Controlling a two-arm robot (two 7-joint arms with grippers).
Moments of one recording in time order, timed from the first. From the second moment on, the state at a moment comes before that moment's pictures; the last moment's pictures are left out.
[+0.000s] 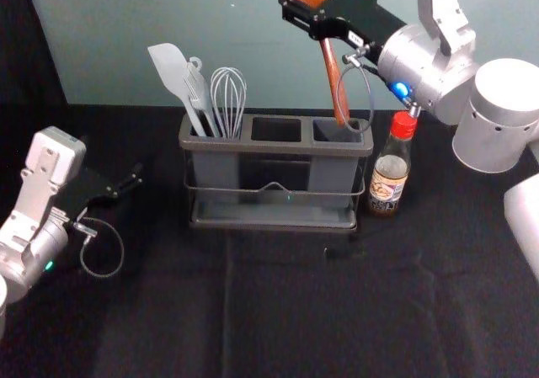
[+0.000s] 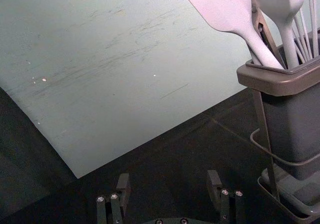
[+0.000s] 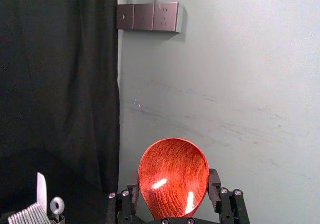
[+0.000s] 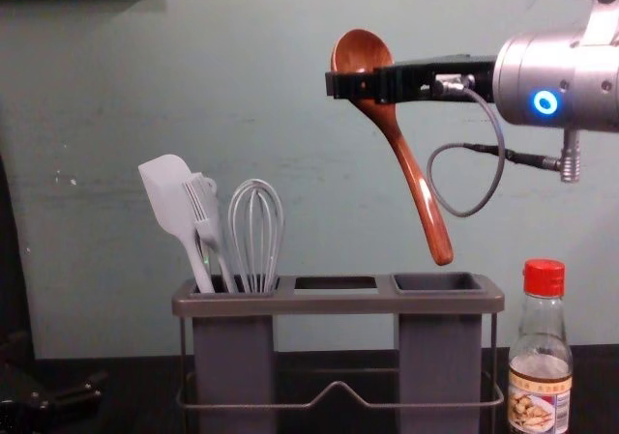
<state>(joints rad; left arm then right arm) -0.20 0.60 0.45 -1.41 -0.25 -0.12 0.03 0.59 0.21 -0.38 -1.48 0.25 0.27 0.26</state>
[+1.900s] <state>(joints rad) -0.20 0.60 0.45 -1.41 -0.25 -0.12 0.03 0.44 0.23 -0.35 -1.50 0.23 0.22 0.30</state>
